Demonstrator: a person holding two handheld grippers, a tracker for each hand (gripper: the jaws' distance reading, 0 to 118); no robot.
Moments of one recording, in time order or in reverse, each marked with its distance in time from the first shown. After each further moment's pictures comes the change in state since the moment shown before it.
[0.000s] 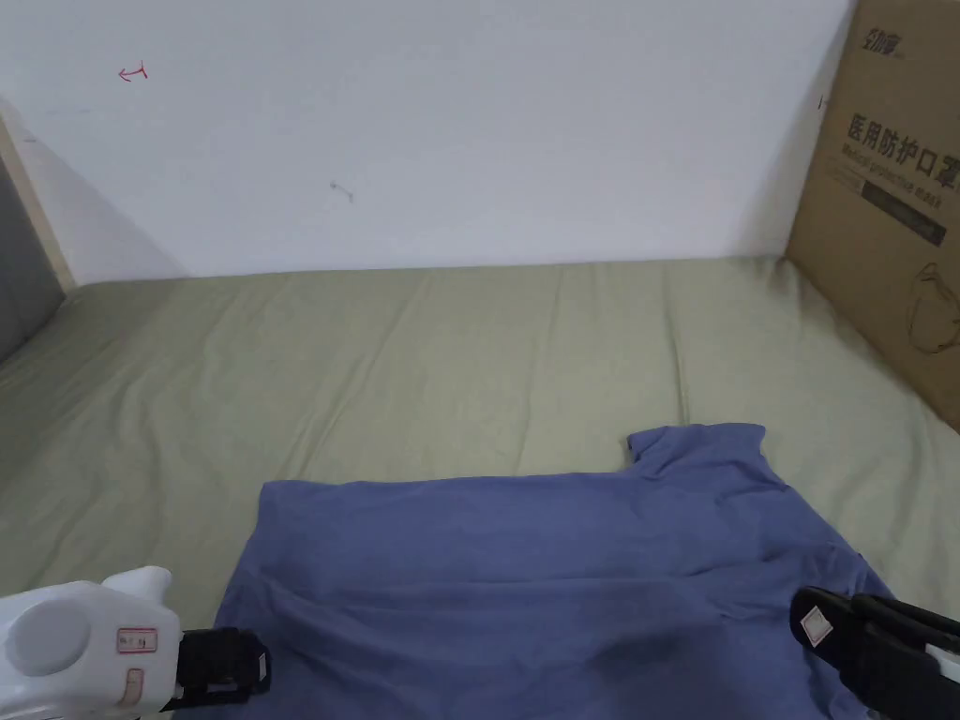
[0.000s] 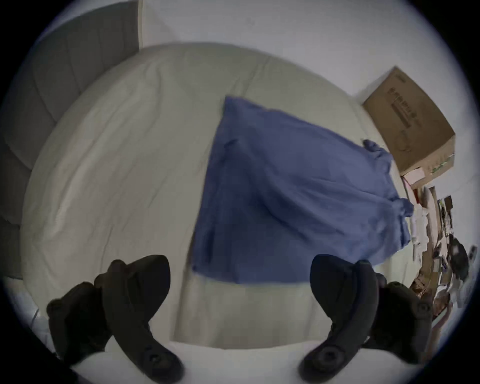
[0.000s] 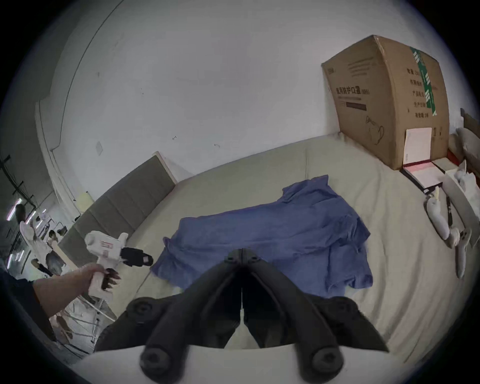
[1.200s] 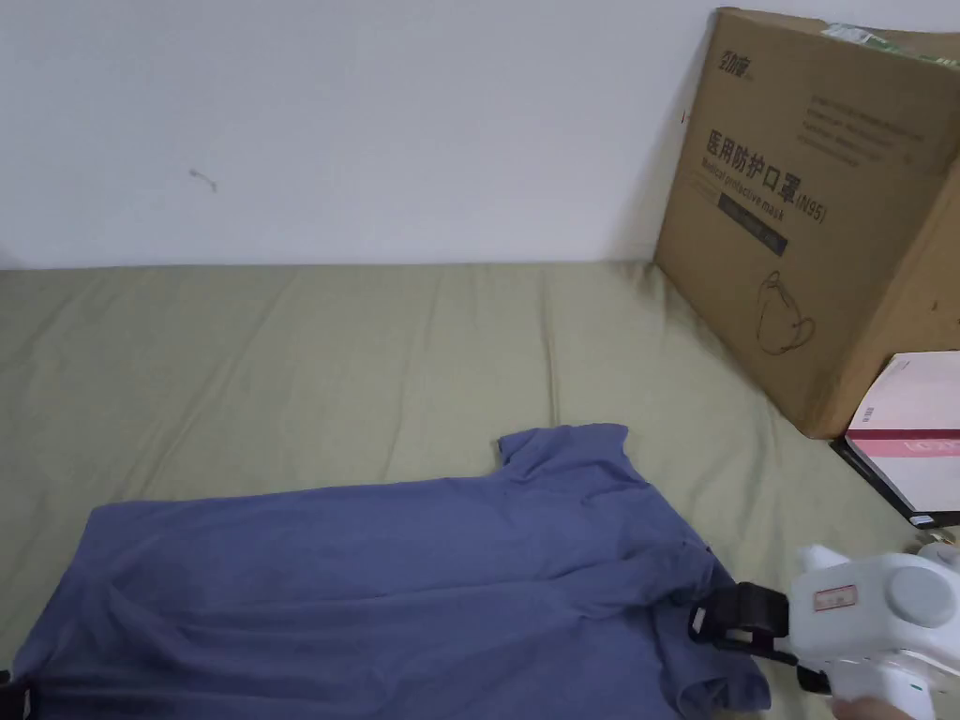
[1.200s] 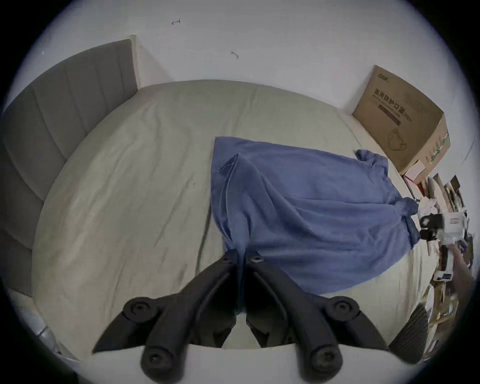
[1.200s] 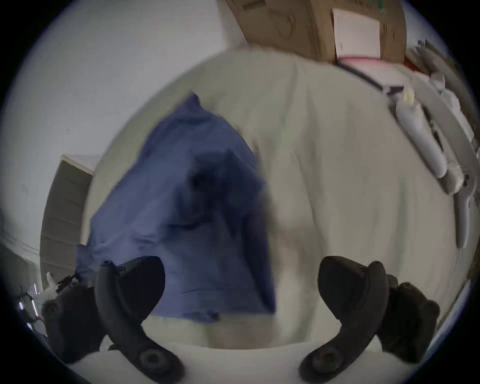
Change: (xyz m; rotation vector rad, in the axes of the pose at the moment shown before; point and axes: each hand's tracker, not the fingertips) left arm 0.041 -0.035 0.039 0.234 0.043 -0.130; right arm 0.202 0.004 -0.120 -0.512 -0.365 -0.366
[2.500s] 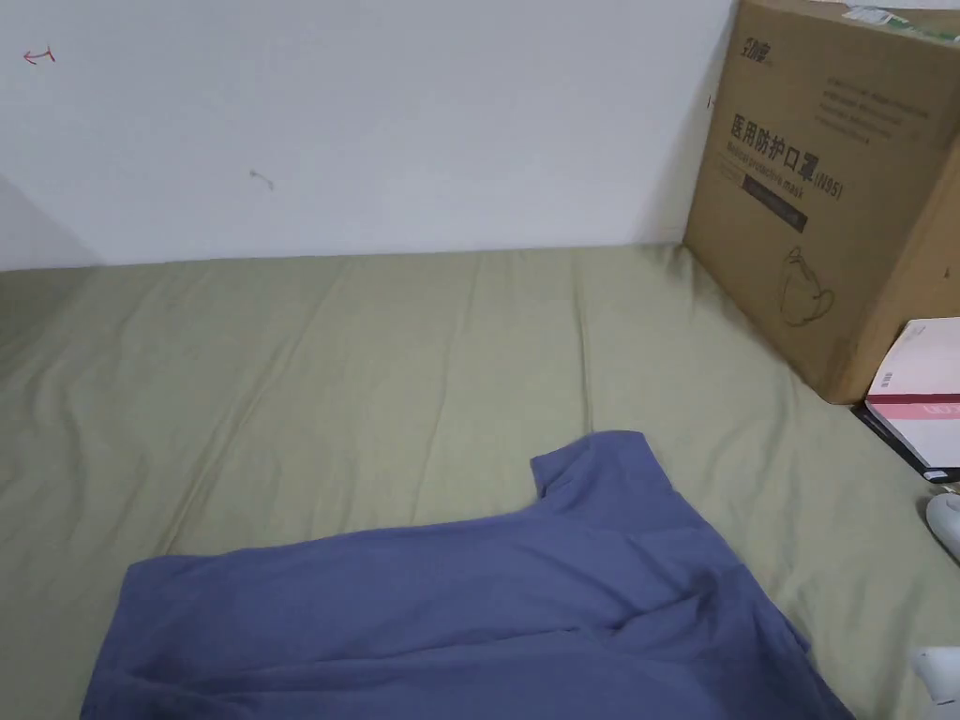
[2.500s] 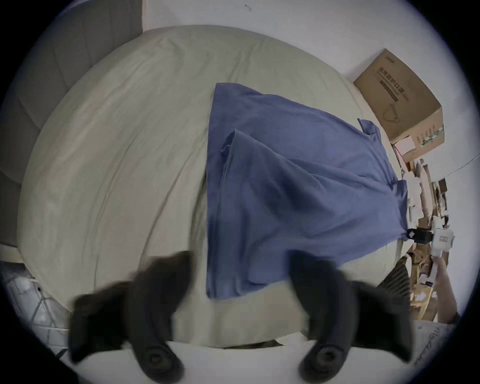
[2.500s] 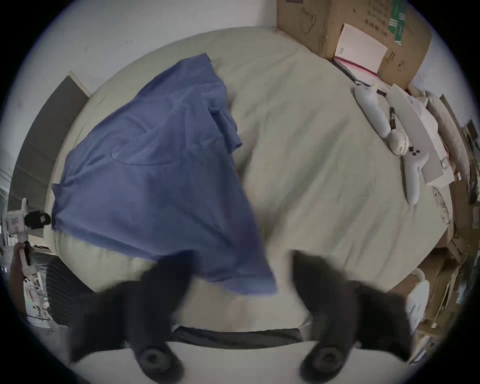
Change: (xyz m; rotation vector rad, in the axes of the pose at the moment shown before) left arm -0.054 -0.089 0.059 -0.313 -0.126 0.101; right arm 0.027 -0.148 0.106 -0.056 -0.161 0.320
